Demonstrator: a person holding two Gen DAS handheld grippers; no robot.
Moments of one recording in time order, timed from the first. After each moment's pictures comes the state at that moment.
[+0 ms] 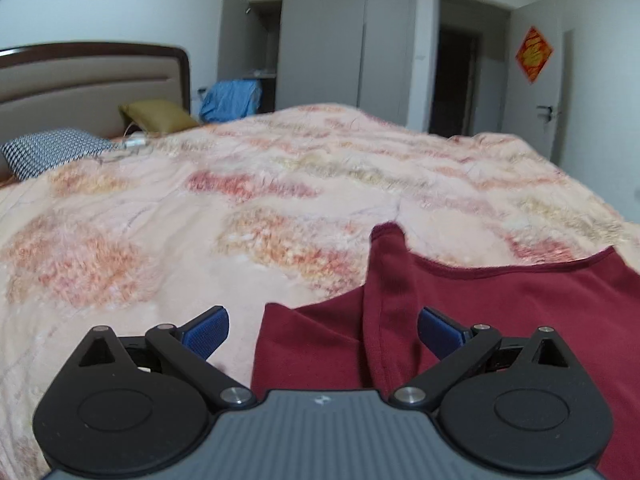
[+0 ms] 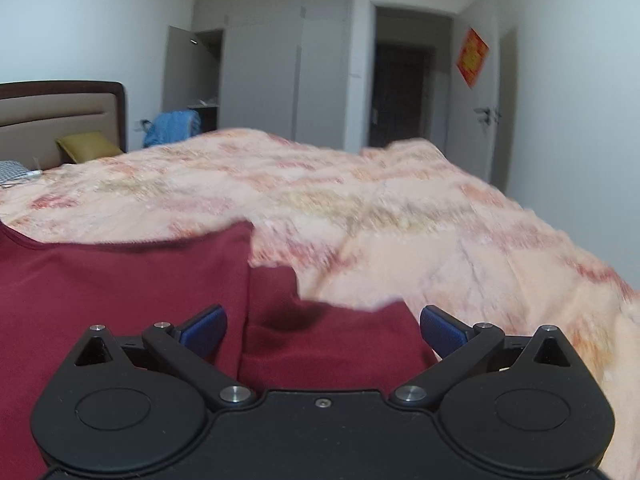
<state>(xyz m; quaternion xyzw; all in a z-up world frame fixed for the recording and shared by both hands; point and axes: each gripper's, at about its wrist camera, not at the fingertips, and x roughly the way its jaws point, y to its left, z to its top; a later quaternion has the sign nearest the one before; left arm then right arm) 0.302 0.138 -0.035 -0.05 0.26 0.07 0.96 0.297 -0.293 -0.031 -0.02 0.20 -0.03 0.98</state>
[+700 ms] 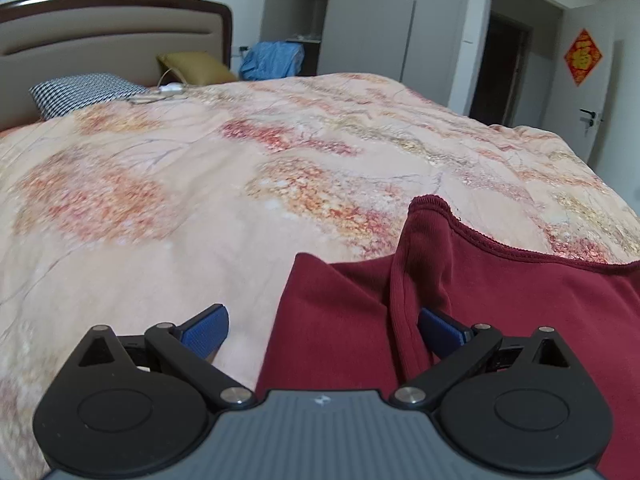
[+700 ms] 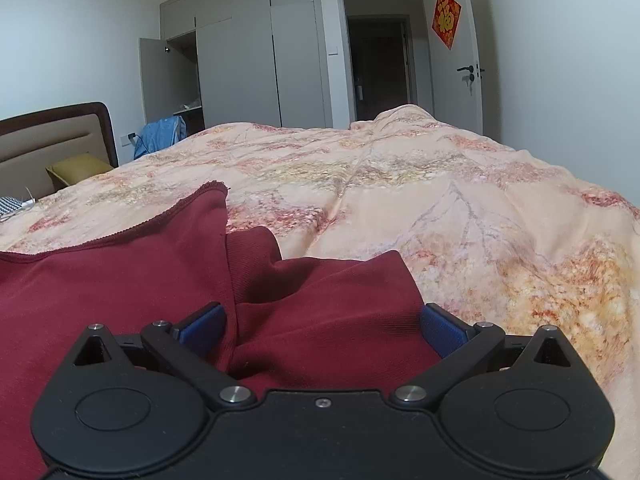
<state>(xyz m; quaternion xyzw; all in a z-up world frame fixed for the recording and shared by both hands) 0.302 0.151 -0.053 -0.11 0.30 0.11 0.94 0.299 -0.310 -0.052 0.06 0.21 -0.02 0.97</state>
